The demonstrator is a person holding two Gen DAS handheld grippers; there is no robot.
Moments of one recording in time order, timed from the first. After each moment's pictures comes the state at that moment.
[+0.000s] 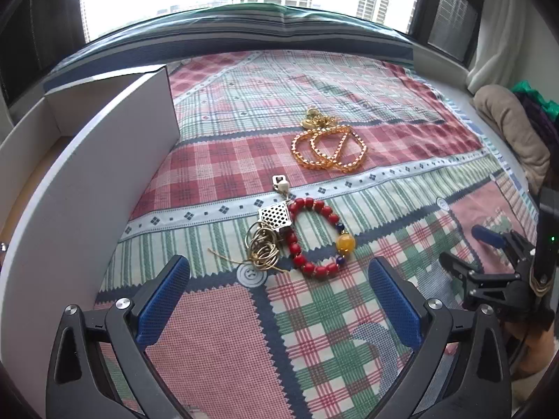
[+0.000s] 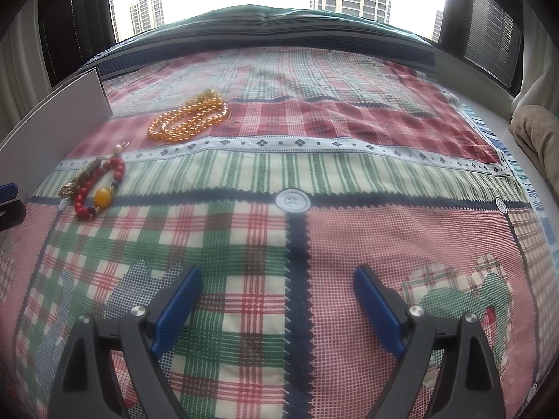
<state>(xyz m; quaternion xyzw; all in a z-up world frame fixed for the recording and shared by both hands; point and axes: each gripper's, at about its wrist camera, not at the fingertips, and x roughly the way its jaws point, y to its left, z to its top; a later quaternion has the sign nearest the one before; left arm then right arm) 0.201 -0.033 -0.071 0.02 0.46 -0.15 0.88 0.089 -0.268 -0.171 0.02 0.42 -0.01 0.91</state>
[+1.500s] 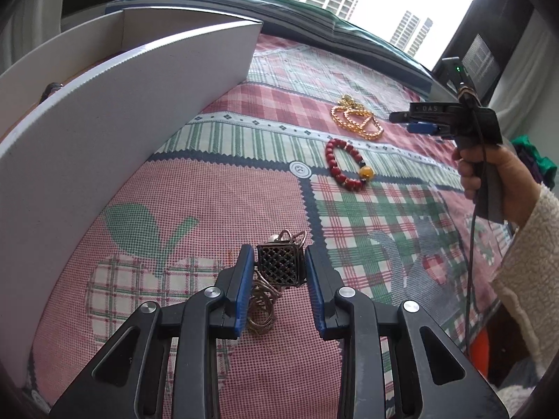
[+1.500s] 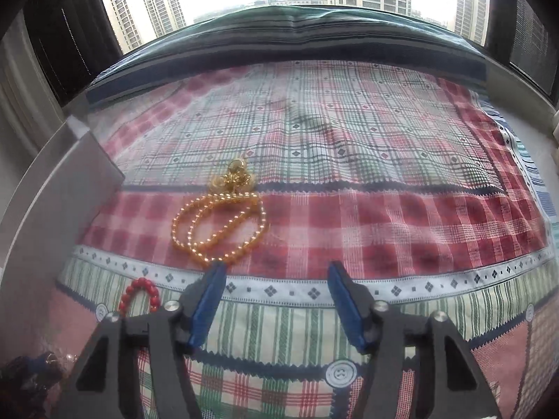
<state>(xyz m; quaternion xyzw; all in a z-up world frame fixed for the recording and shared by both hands) 0.097 0.051 -0.088 -0.10 0.46 -0.12 0.87 0.237 -0.253 -0.113 0.05 0.47 0.06 0.88</state>
